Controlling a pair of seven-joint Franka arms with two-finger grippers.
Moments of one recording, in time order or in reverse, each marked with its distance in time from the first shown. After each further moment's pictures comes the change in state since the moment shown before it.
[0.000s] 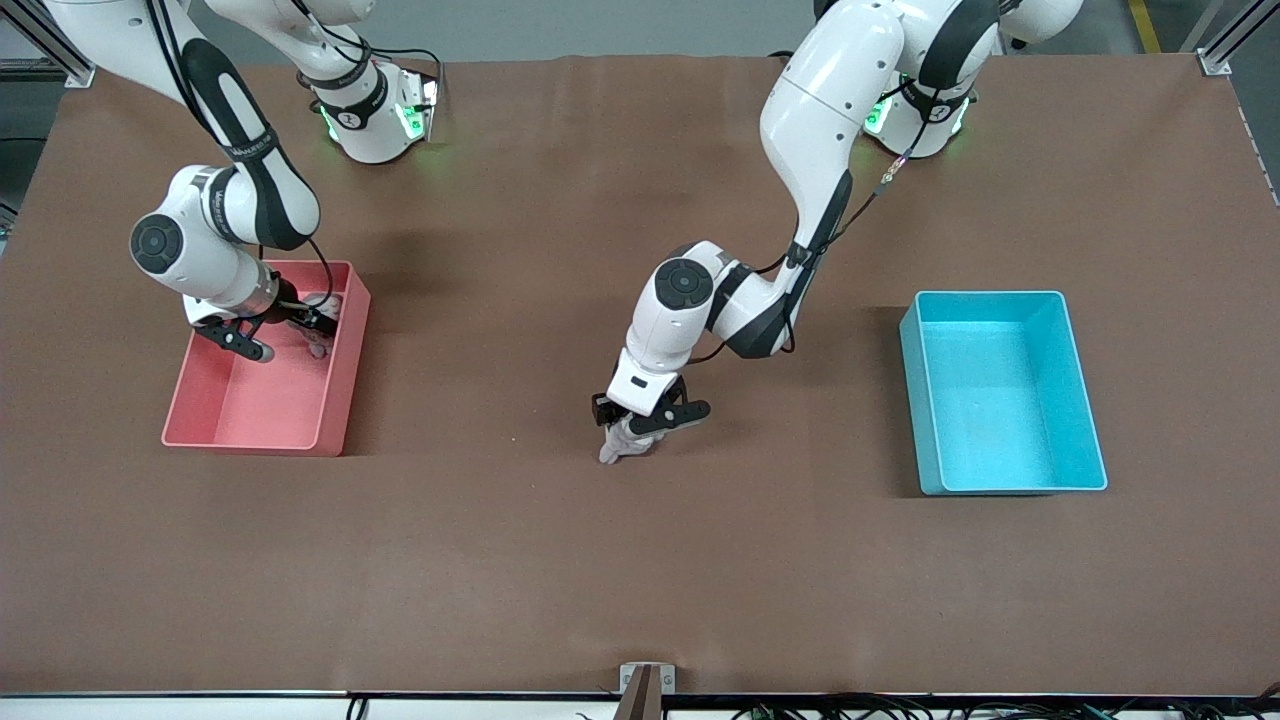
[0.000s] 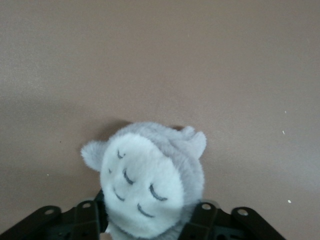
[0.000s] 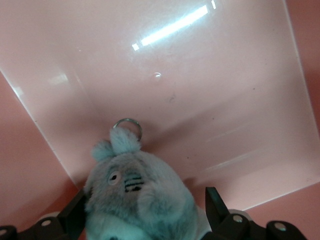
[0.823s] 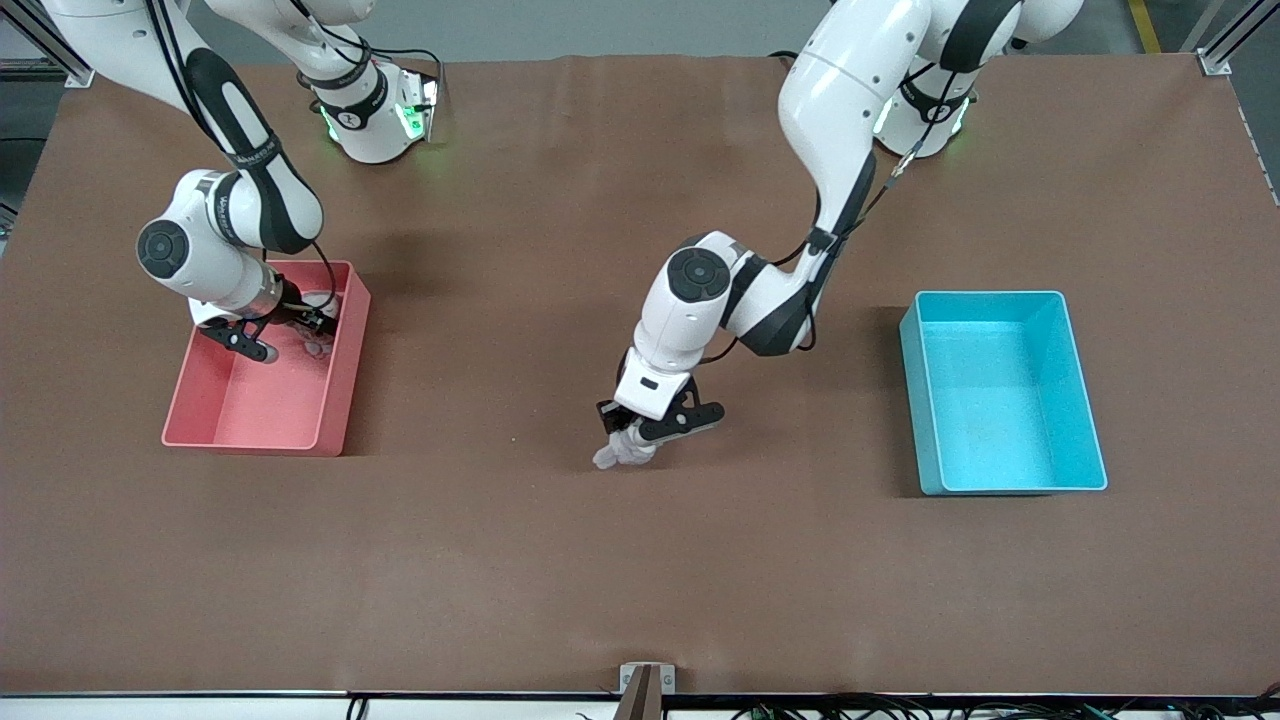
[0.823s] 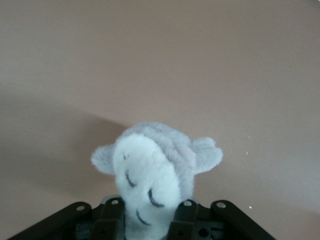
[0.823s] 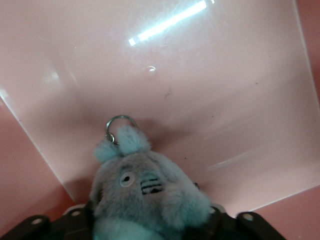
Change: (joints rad) left arm 0.043 -0.135 0.013 -0.007 0.000 -0.144 -0.005; right arm -0.001 0.025 -0.001 0.000 0.002 0.011 0.001
